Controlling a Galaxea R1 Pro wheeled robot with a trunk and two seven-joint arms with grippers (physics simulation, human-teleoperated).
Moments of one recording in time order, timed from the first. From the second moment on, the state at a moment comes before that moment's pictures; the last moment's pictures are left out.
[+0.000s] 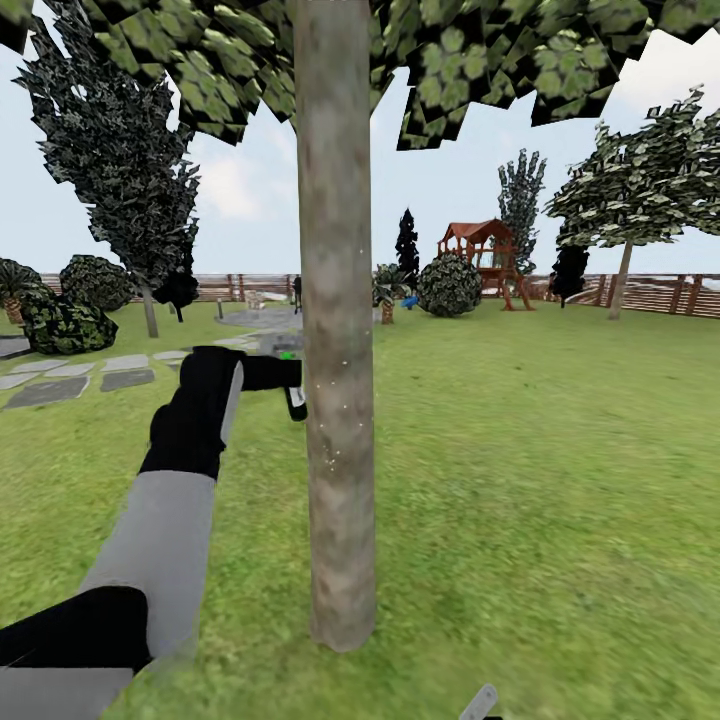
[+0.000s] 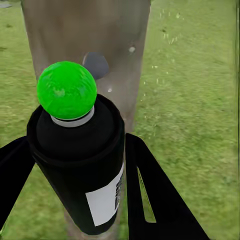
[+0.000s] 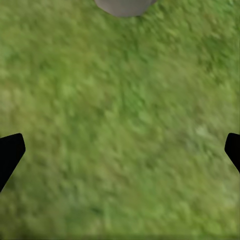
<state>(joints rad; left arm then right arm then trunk) -1.06 -0.14 0.09 -1.13 -0.24 0.98 -0.43 -0.45 0.02 -0.17 -0.01 0.73 -0.18 0.11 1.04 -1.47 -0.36</state>
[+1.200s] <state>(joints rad) -1.76 -0.17 0.10 -0.52 -0.24 0.98 -0.42 -0.45 0.03 -0.17 0.00 0.73 -0.17 0.11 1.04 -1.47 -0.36</state>
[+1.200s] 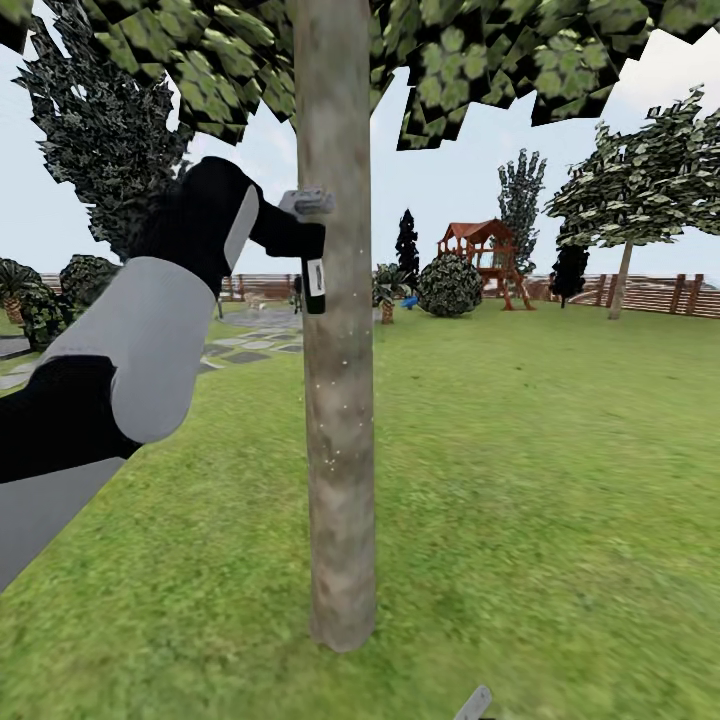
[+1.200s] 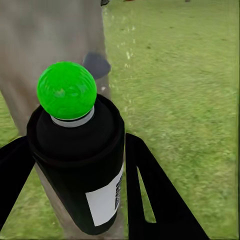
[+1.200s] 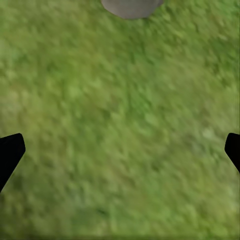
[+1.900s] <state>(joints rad) -1.76 -0.17 0.09 -0.50 -0.25 0.98 -0.27 -0.45 0.03 -0.17 0.00 0.73 -0.17 0.11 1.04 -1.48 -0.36</state>
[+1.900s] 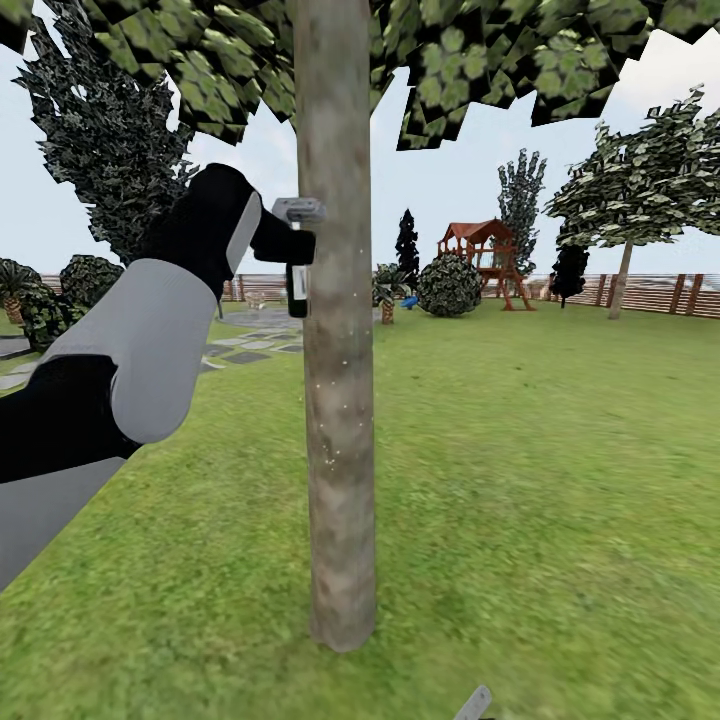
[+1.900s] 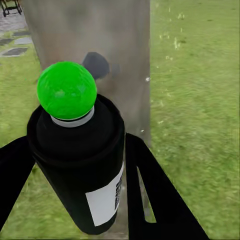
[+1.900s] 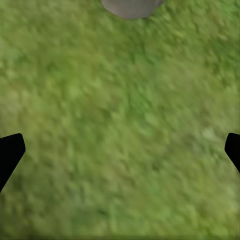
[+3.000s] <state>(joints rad) -1.76 -0.17 0.10 -0.50 -0.25 0.98 -0.18 -0.45 0.03 -0.17 0.00 0.73 -0.17 0.11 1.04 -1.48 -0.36</state>
